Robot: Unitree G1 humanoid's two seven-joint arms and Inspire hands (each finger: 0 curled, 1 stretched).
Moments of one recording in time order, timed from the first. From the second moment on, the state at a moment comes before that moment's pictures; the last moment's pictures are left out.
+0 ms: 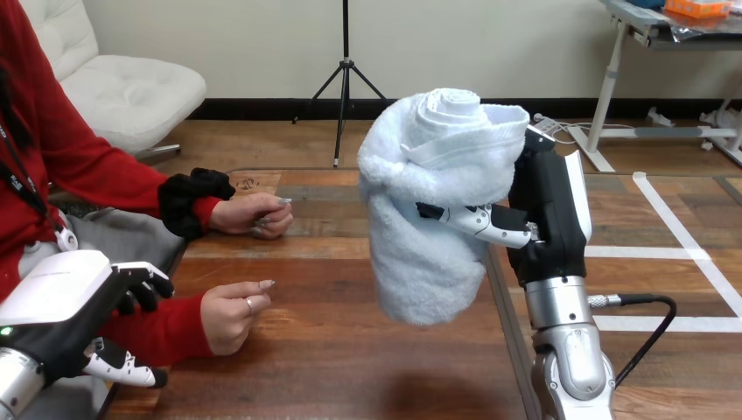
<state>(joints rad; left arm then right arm) 0.03 0.77 0.04 0.36 0.64 -0.44 -0.01 -0.41 -0.03 -0.05 0.82 0.05 -0.93 0.06</state>
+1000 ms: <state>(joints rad) -0.08 0.74 -0.08 0.52 0.68 -0.45 0.16 -0.30 0.00 -0.04 0.57 0.12 -0.81 0.12</state>
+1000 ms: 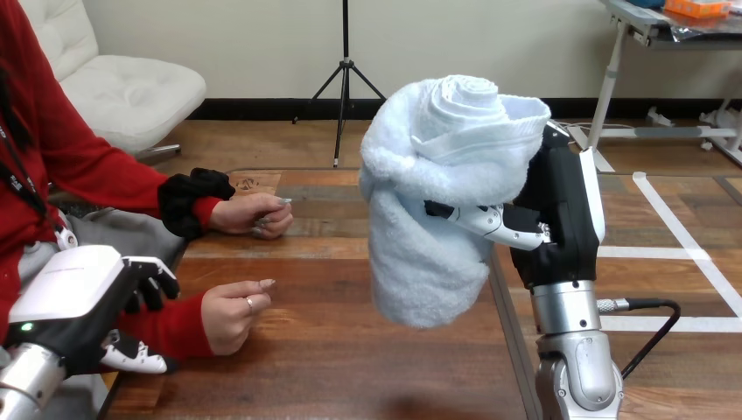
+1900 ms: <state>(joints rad) -0.10 0.73 -0.13 0.53 0.71 -0.43 0.20 -0.25 0.00 -0.04 0.46 0.13 -0.76 0.15</state>
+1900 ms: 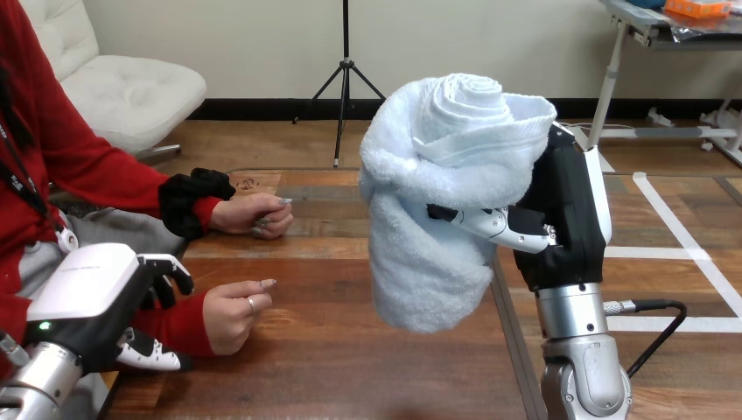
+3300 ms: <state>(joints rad) -0.09 0.71 -0.16 0.46 0.73 -0.29 0.15 -0.23 0.00 -0.03 0.39 0.15 -0.70 0.16</state>
